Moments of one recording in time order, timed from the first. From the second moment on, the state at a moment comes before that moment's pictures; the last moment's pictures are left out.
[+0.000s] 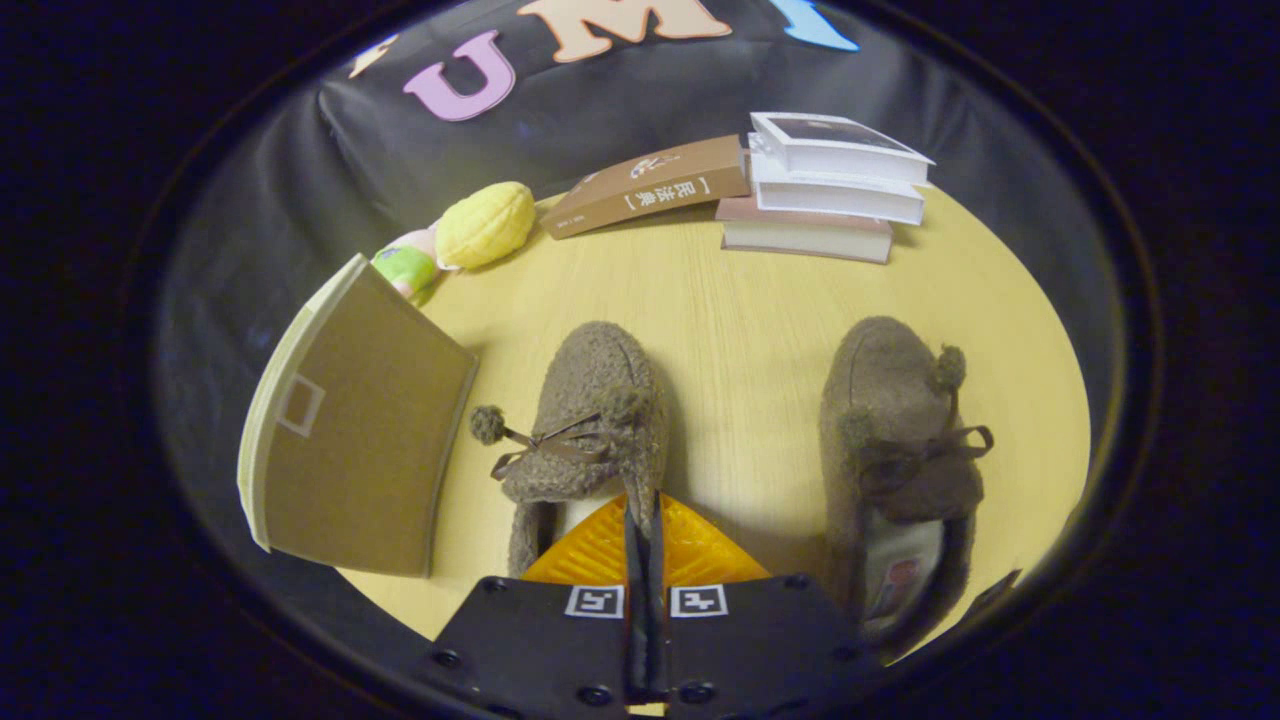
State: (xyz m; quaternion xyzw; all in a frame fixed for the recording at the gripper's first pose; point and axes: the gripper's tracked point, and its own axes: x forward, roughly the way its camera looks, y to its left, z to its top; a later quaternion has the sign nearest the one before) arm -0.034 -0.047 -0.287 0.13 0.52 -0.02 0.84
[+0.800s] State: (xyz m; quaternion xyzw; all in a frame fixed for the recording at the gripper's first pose) arm -0.014 0.028 -0.164 0.25 0.44 -0.07 0.86
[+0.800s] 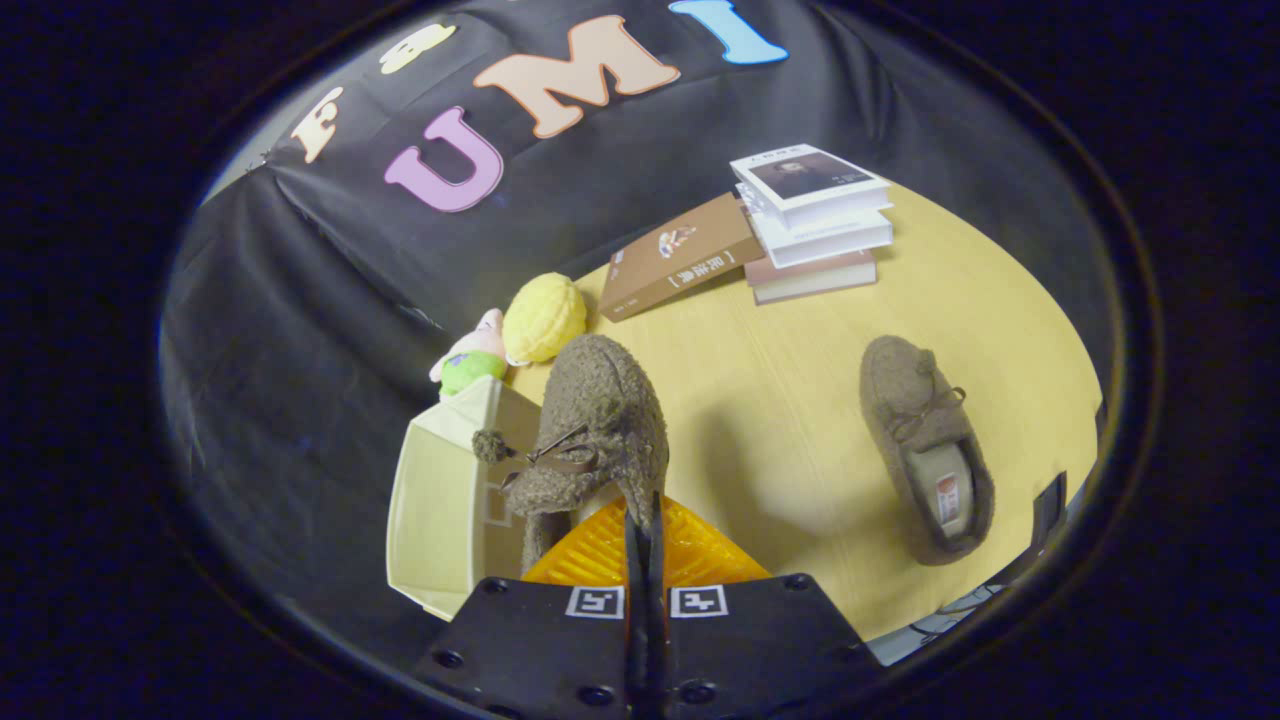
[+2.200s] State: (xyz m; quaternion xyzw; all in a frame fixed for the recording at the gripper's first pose) arm 0.039 0.282 -0.277 0.18 0.55 -0.06 0.82
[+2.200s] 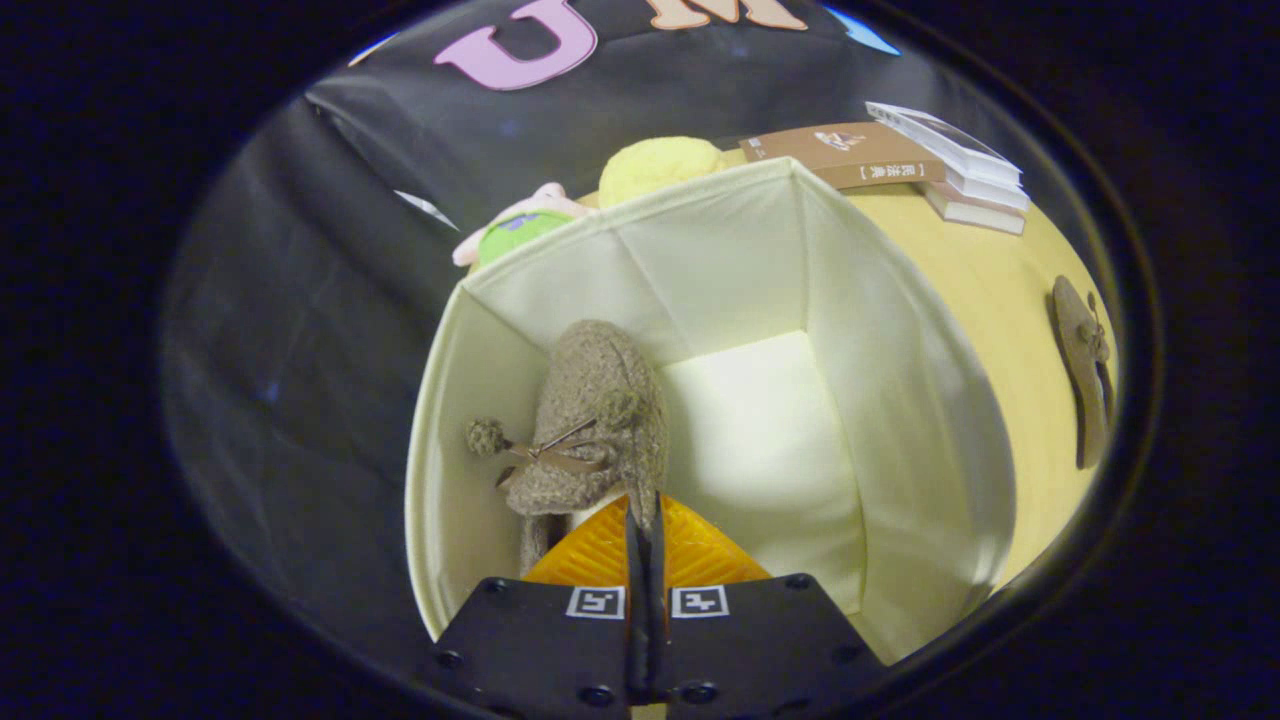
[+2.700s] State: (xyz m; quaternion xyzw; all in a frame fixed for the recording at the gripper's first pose) arm 0.029 0.297 -0.292 0.15 0.58 0.01 0.80
